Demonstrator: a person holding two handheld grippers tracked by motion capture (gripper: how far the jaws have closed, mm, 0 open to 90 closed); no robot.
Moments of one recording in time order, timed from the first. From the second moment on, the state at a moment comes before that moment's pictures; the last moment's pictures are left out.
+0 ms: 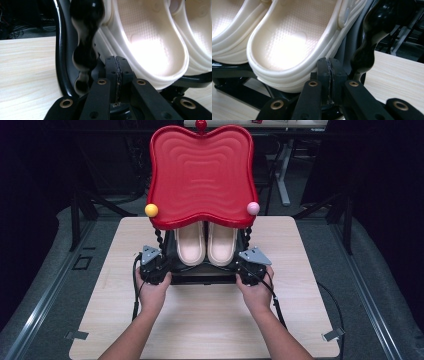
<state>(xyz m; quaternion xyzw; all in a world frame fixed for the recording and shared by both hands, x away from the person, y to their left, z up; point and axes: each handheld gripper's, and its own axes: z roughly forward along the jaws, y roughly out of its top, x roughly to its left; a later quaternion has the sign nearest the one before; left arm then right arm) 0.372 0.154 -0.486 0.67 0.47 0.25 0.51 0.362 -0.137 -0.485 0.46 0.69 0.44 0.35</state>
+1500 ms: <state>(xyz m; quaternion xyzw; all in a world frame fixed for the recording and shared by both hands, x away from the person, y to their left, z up) 0.381 0.150 -0.479 0.67 0.48 0.25 0.51 0.375 -0.134 -0.486 0.46 0.68 0.46 0.35</state>
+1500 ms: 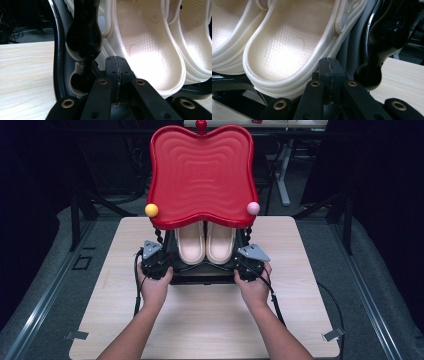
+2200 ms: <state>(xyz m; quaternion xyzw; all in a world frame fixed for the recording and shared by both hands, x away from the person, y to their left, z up) 0.373 0.154 -0.476 0.67 0.47 0.25 0.51 0.361 -0.140 -0.478 0.44 0.69 0.45 0.35</state>
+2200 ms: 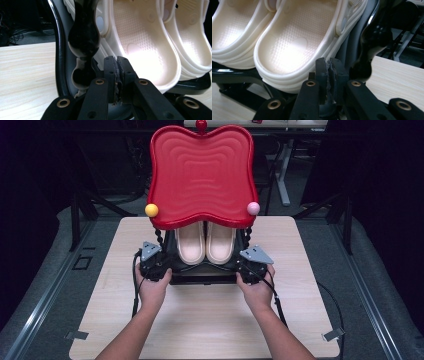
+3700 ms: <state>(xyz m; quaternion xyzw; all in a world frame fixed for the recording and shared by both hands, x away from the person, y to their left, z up) 0.289 0.227 -0.491 0.70 0.45 0.27 0.48 0.270 -0.221 -0.483 0.41 0.73 0.43 0.33</state>
